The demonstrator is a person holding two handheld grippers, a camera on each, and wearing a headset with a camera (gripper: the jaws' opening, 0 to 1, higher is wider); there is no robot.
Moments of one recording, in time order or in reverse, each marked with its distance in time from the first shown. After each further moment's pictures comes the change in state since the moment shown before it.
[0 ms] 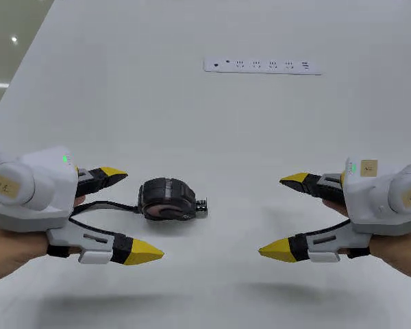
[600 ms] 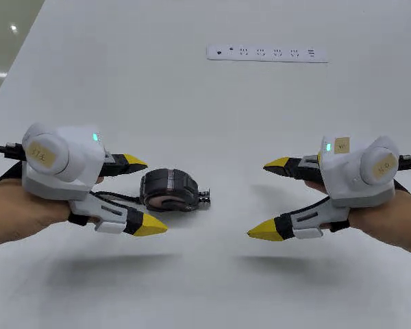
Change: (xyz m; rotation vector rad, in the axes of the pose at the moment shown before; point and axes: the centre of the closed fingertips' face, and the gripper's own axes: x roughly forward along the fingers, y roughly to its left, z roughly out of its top) left arm 0.023 0.015 -0.006 0.113 0.100 -0.059; right arm 0.029 -0.008 0.004 -0.046 0.031 0.073
